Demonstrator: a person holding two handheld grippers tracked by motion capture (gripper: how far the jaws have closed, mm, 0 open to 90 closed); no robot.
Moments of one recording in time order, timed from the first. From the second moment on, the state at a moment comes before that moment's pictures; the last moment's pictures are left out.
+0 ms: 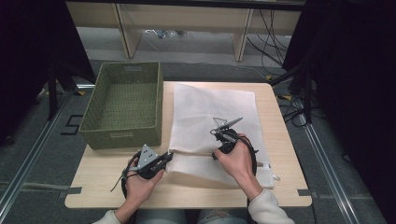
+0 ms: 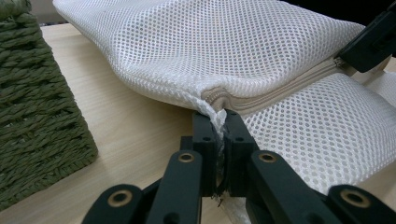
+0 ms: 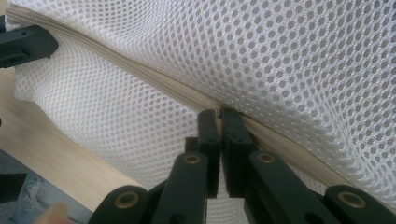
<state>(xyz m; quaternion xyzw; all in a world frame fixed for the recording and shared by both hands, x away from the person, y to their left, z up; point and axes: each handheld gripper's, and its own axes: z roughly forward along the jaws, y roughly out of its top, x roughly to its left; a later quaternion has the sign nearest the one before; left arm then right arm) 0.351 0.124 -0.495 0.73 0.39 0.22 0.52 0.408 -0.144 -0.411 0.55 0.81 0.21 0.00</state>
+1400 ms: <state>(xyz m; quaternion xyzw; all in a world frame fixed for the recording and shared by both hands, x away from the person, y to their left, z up) 0.351 0.125 -0.495 0.73 0.39 0.22 0.52 0.408 -0.157 -0.410 0.56 0.81 0.19 0.01</state>
